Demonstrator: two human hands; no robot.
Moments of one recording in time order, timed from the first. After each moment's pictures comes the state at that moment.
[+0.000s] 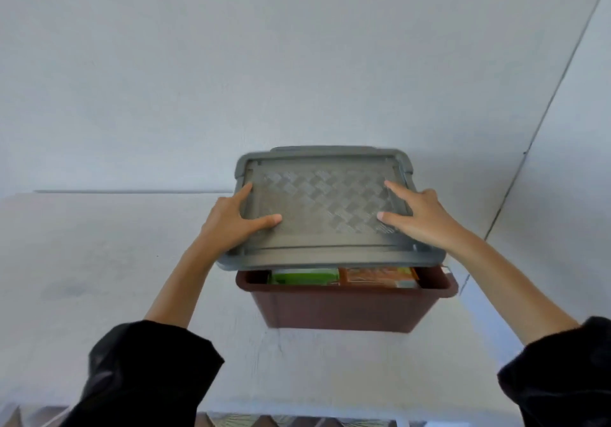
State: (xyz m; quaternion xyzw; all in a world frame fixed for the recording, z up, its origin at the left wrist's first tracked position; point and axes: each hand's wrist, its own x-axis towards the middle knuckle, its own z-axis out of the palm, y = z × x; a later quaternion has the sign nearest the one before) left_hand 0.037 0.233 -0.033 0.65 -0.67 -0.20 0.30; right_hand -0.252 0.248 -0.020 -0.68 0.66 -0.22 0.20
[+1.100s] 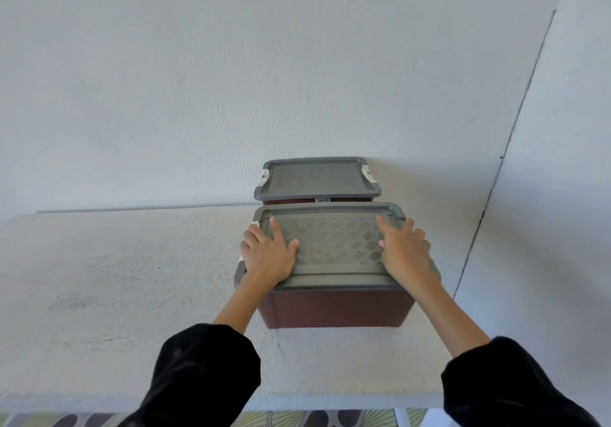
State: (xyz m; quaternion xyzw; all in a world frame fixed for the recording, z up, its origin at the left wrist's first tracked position) left_hand -0.028 0.244 -0.074 0.73 -0.68 -0.05 0.06; right_hand -0.229 0.266 -0.069 -0.62 0.77 -0.14 0.04
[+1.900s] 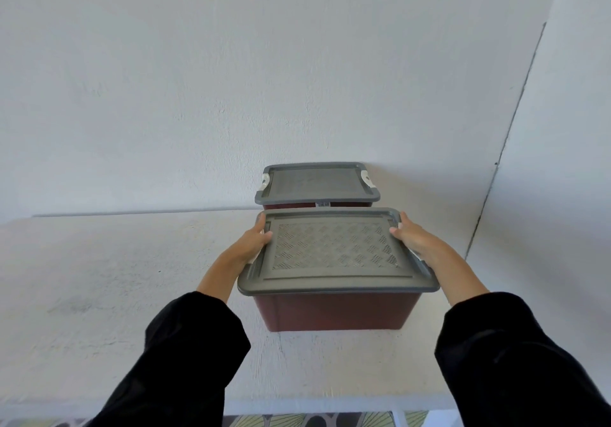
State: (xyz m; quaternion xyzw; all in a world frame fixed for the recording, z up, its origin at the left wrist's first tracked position) left_hand 0.016 0.218 -0.060 0.59 -0.63 -0.42 0.29; right_hand -0.270 0.229 -0.058 -0.52 0.70 -0.30 0.38
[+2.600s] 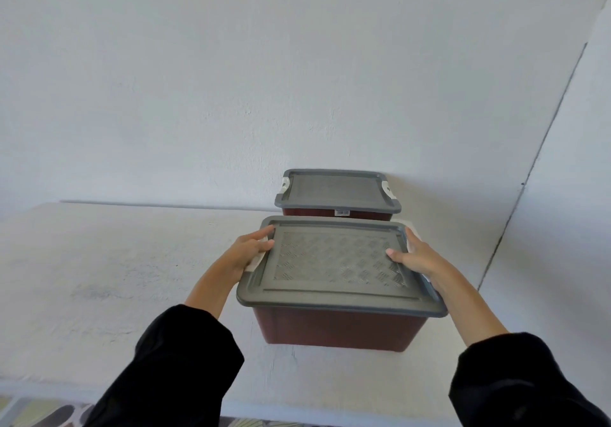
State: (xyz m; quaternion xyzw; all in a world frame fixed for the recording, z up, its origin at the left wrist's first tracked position) left_hand 0.051 0.232 -0.060 0.58 -0.49 -0.51 0.40; right_hand -0.249 0.223 -0.072 -0.55 0.72 -0.25 0.34
